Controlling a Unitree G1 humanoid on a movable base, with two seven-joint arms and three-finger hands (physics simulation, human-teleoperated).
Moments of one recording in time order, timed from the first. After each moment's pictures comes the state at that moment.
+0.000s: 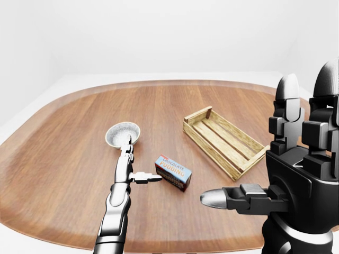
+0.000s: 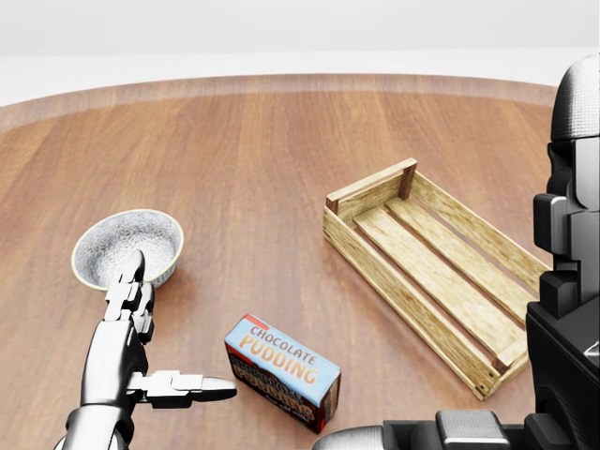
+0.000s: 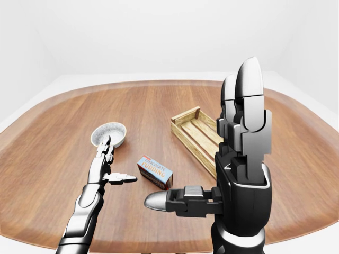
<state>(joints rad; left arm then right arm) -0.03 0.02 0.04 0.08 0.03 0.00 -0.02 0.20 0.09 0.18 -1.05 -0.34 -0.06 0.08</state>
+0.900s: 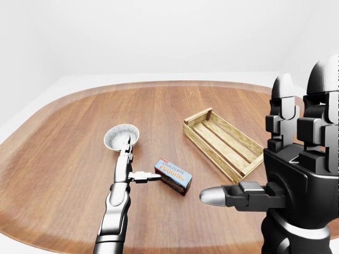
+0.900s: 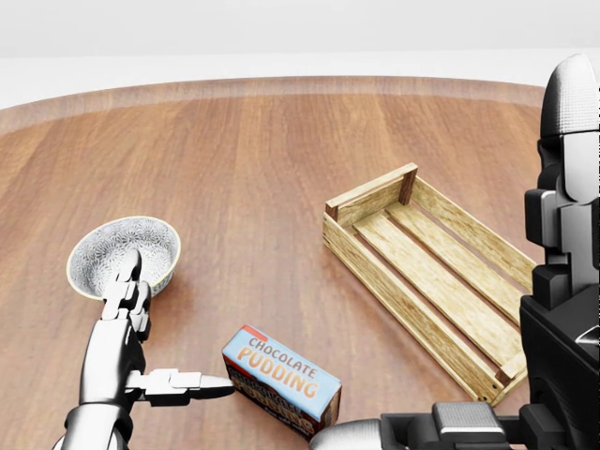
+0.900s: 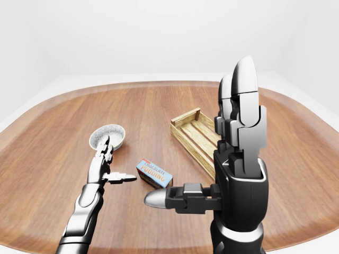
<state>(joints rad) -0.04 0.03 0.04 0.10 0.03 -0.01 -0.01 0.17 0.07 0.18 -1.05 -0.33 -0.01 0.07</state>
